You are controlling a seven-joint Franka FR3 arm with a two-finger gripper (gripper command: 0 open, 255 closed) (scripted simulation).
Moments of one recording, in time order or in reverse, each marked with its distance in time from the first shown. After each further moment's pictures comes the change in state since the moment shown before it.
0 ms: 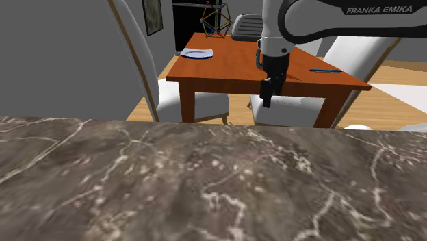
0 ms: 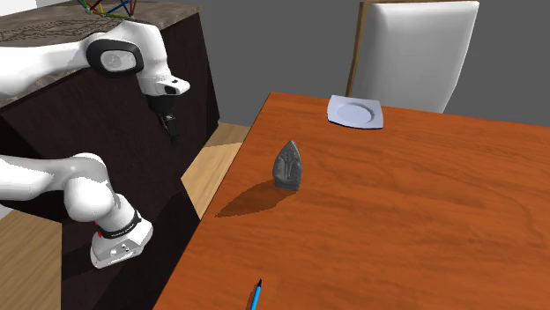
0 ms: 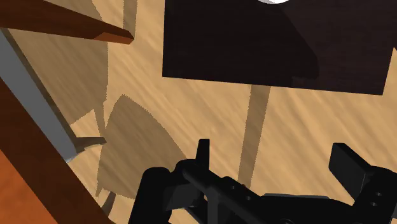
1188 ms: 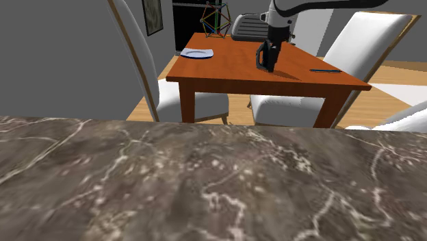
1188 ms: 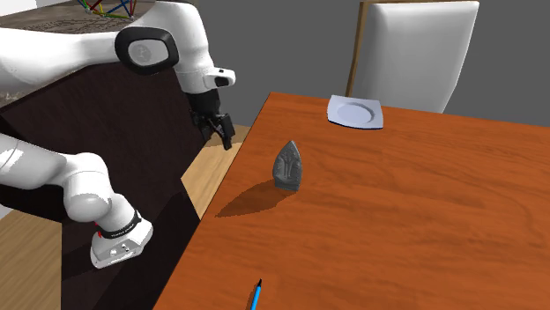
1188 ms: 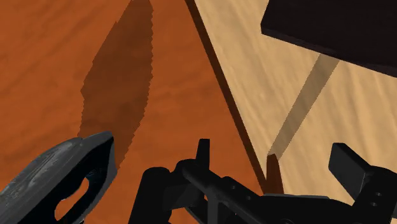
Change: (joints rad) arm -0.019 0.288 -0.310 0.327 -0.216 0.145 -0.521
